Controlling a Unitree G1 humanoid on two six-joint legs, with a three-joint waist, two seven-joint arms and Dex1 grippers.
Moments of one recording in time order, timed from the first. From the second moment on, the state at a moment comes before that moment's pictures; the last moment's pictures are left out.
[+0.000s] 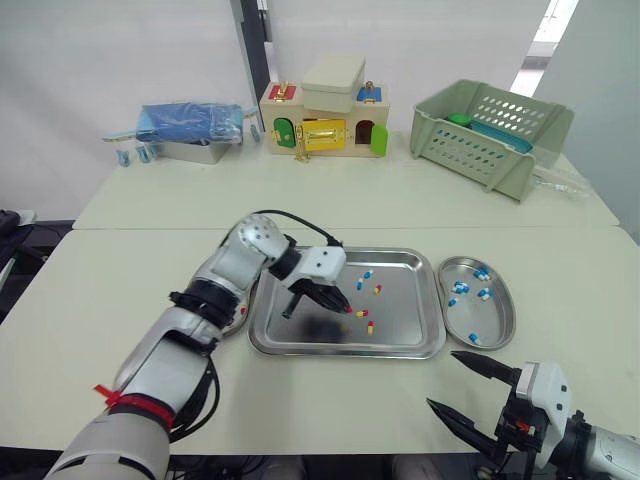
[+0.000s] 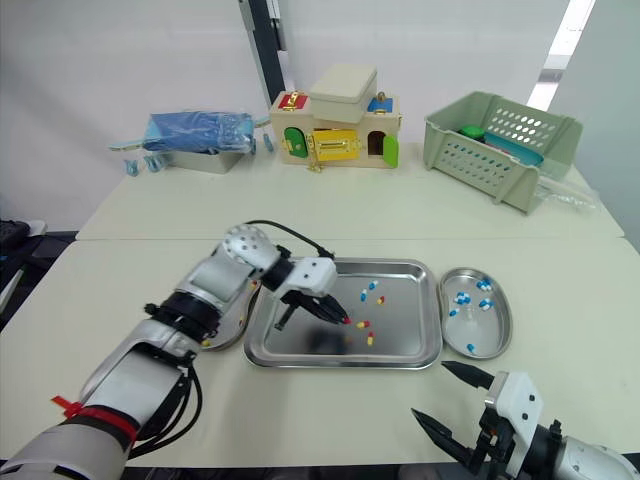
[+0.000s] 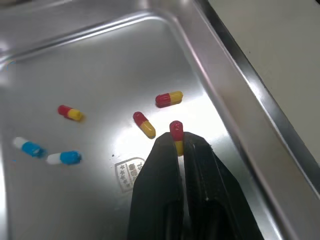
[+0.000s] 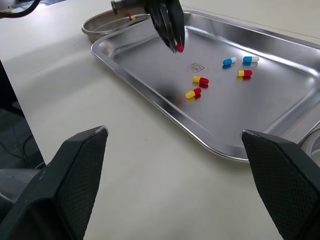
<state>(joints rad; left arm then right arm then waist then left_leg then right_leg) -0.93 0.53 -0.40 0.45 -0.06 0.04 -1.60 0.61 -0.61 -0.17 -0.72 0.47 0.18 0.80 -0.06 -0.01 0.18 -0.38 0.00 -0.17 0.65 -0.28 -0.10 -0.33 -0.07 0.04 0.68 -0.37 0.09</state>
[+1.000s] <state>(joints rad) -0.34 0.94 0.12 -0.07 -0.24 0.71 -1.04 0.49 -0.64 -0.15 -0.60 0.47 0.16 0.91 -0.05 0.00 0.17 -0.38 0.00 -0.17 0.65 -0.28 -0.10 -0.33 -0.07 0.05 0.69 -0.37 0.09</state>
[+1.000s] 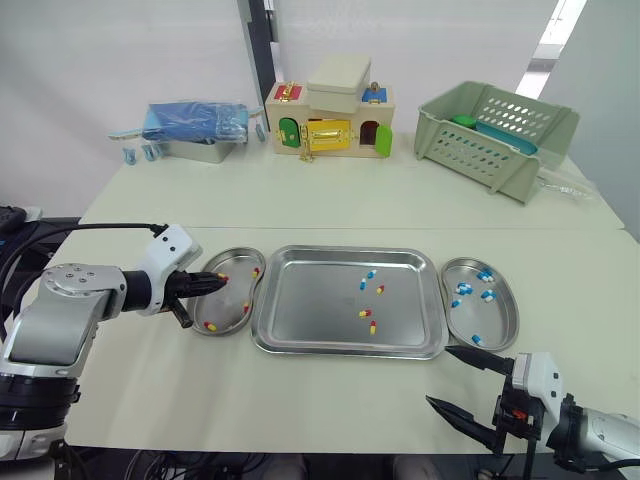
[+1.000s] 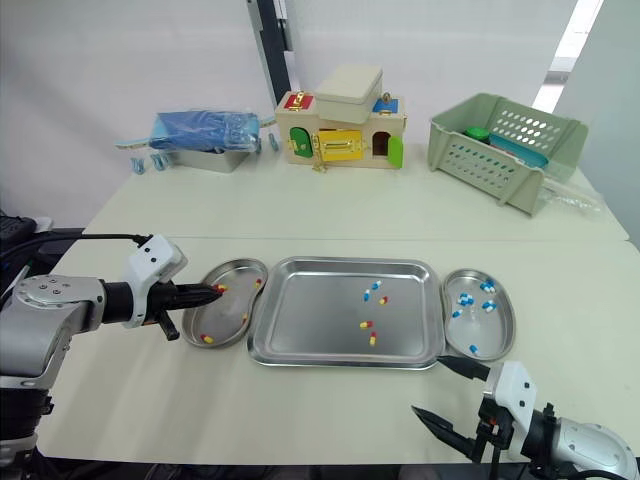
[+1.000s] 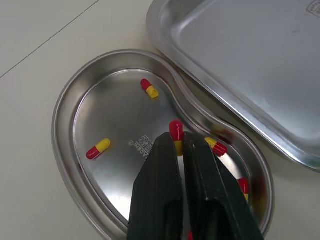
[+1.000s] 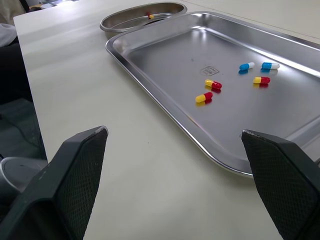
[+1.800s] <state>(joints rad) -0.29 0.93 0.28 -0.04 -0.31 0.73 -0.90 0.49 -0.63 -0.15 -0.60 0.47 0.16 0.91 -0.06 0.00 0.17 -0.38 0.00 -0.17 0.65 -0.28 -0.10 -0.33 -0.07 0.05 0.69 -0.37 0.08</state>
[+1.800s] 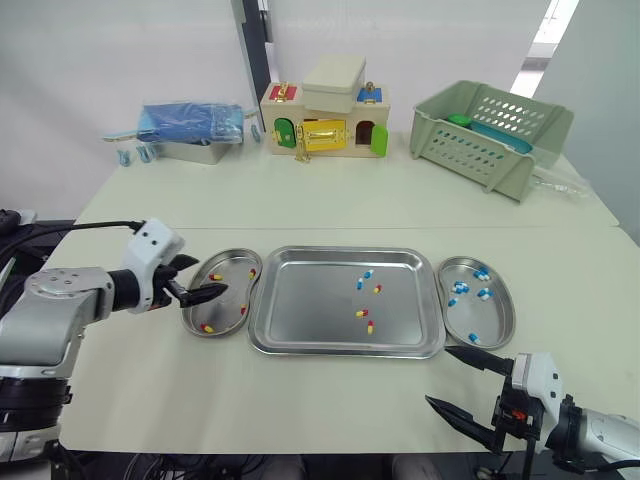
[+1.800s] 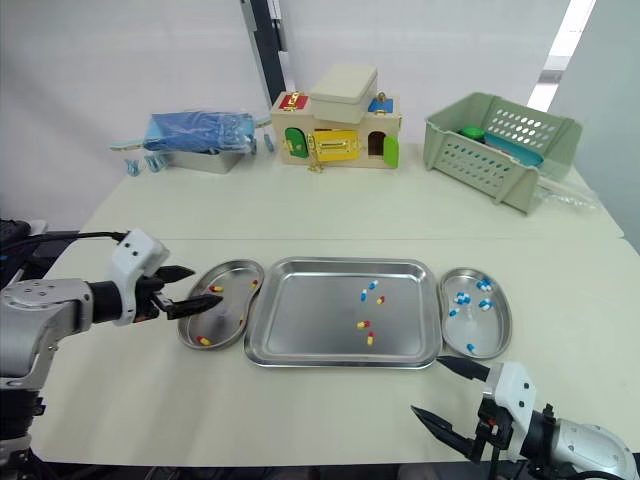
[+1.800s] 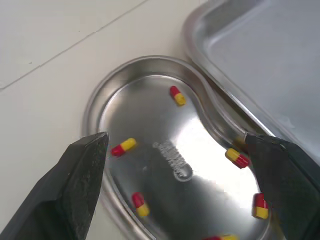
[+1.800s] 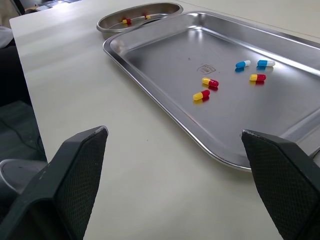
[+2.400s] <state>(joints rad) -0.20 0.82 0.62 0.08 -0.29 0.67 -0.49 0.46 -0.63 -0.17 -0.53 0.48 0.14 0.92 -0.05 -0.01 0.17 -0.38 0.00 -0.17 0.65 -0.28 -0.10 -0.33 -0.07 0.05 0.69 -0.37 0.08</state>
